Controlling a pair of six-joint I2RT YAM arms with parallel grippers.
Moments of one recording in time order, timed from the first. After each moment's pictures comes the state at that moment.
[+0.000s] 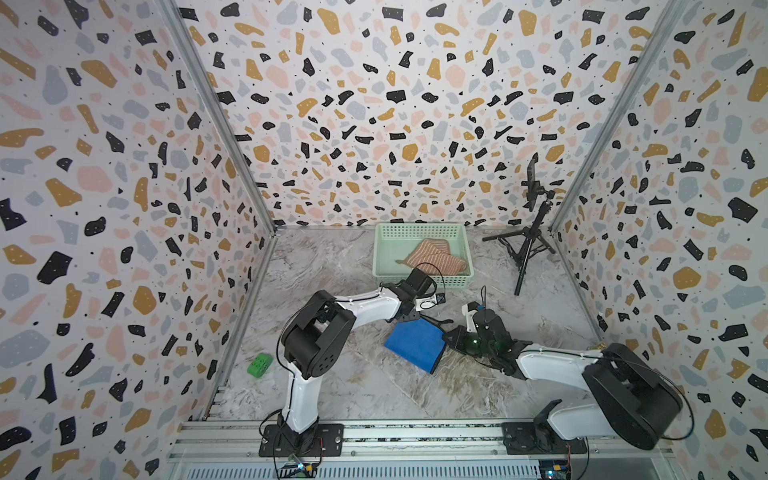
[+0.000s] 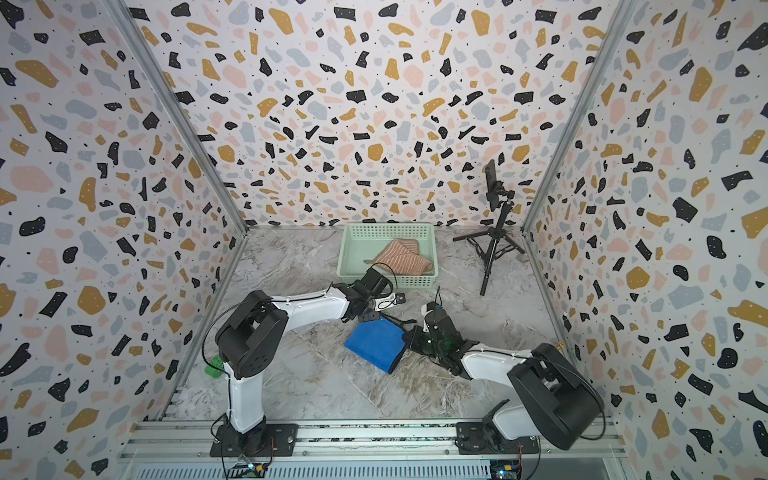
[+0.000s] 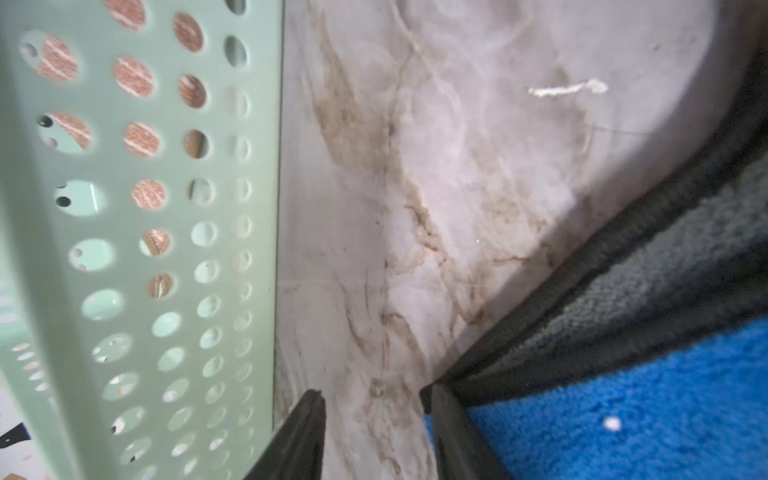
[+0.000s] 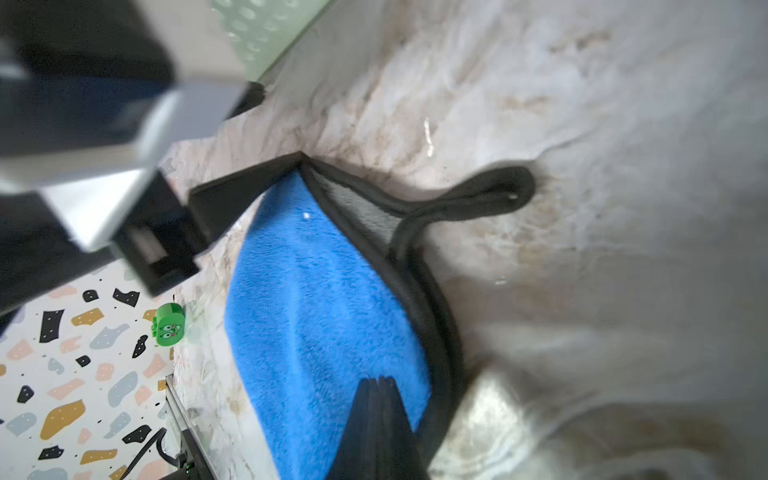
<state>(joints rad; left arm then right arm) -0.73 1.96 1.28 -0.38 -0.25 0.77 0.67 1.33 0.41 0.27 -0.24 0.92</state>
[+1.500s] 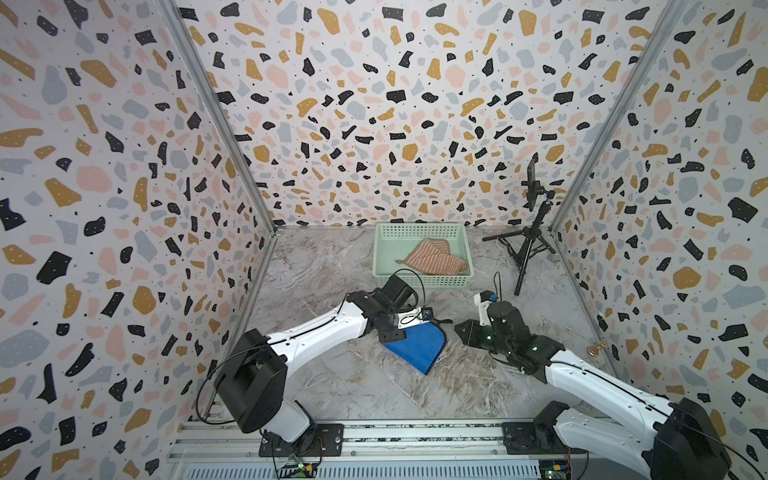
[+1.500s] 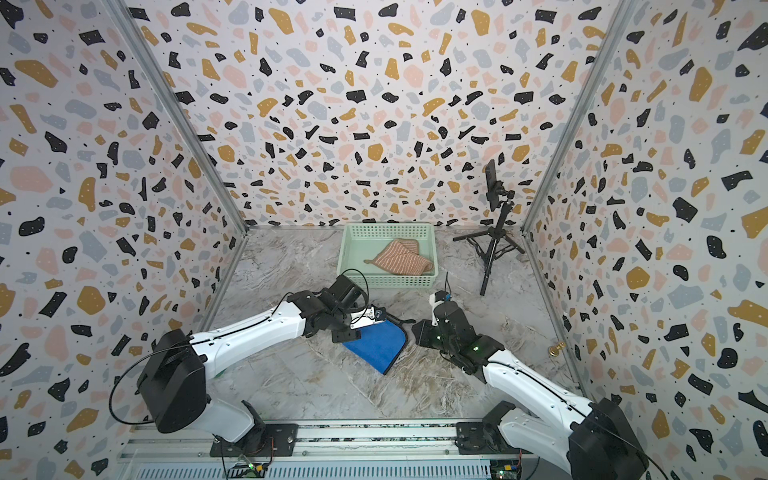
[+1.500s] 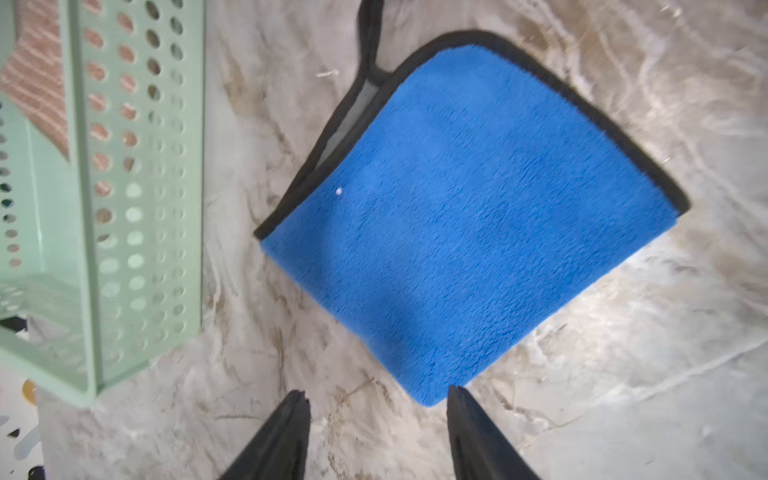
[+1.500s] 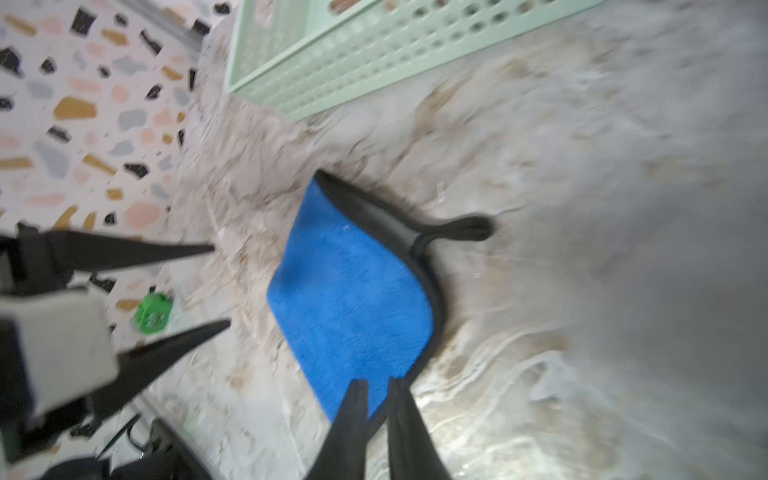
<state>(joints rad) -0.78 1.55 1.10 -0.69 -0.01 0.70 0.61 1.02 0.55 -0.21 -0.12 0.74</state>
